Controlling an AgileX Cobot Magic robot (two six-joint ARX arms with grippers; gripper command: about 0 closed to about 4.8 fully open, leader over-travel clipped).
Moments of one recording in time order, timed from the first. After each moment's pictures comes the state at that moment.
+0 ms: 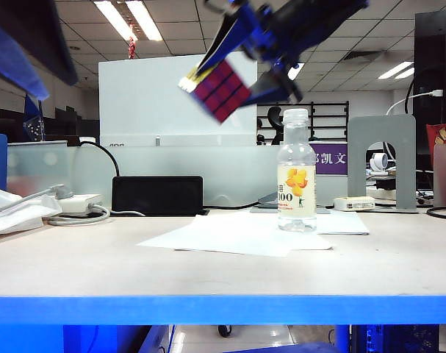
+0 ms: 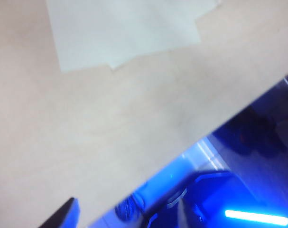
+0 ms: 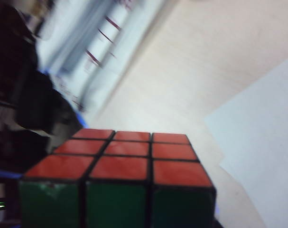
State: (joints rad) left arm -0.51 1.02 0.96 -0.76 0.16 0.07; right arm 0.41 1.79 1.62 -0.61 -0.77 0.22
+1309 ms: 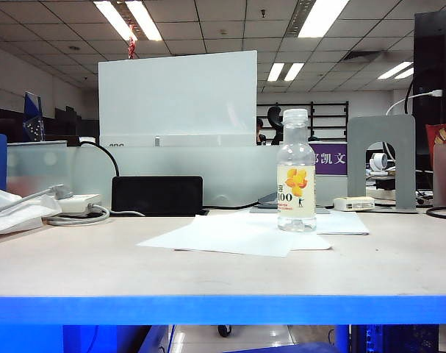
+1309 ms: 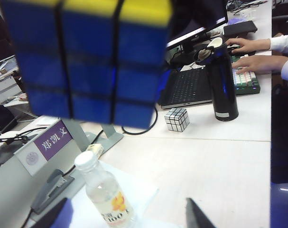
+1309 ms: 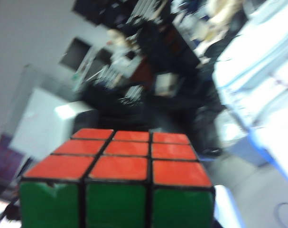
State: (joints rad) left arm -0.51 1.07 0.96 0.08 0.62 0.41; right arm 0.35 1.51 1.62 -0.32 -1.30 0.75
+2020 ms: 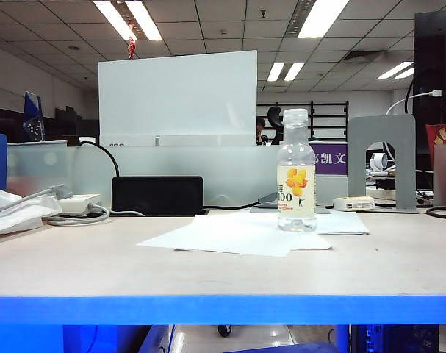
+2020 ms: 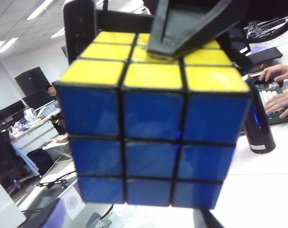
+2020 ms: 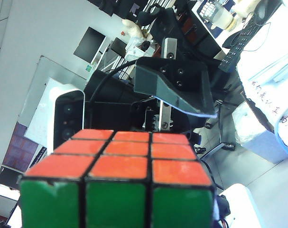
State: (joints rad) left arm -0.51 1.08 0.96 0.30 0.61 0.41; right arm 0.44 1.50 1.62 -0.28 -1.26 0.82
